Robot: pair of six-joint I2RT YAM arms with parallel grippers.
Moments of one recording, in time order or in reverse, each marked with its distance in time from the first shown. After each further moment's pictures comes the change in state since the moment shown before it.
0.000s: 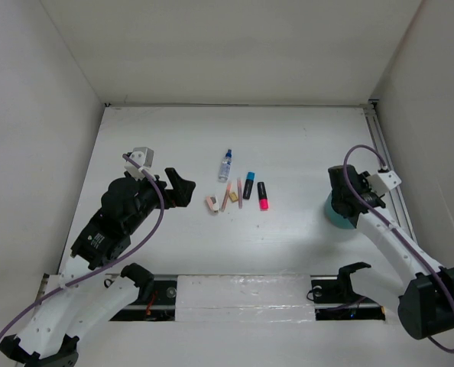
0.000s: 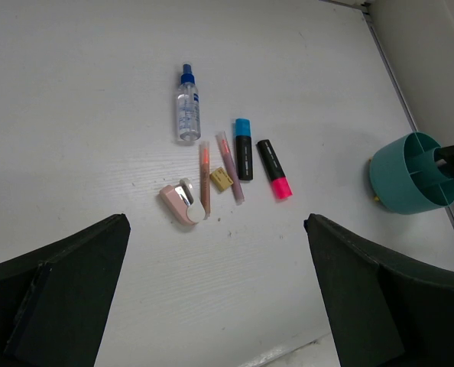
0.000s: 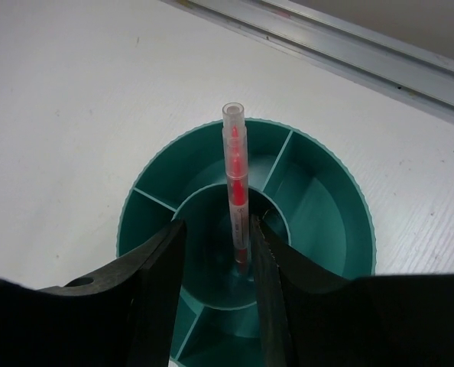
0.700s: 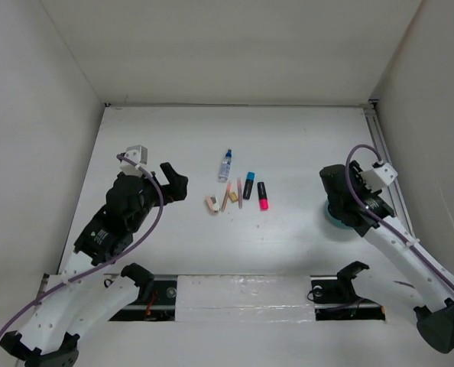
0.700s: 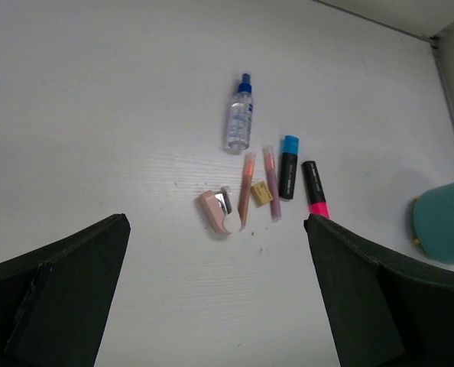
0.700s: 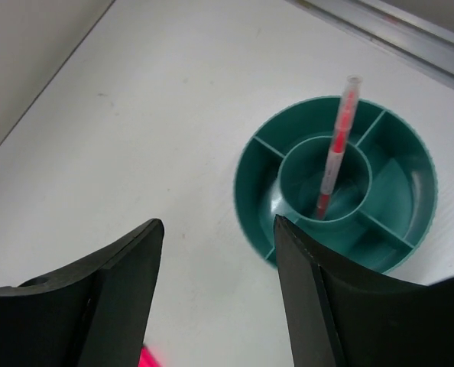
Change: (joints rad) left arm 0.000 0.020 0.001 -0.020 -0.148 -0.049; right arm 0.232 -0.124 0.140 -0.158 0.039 0.048
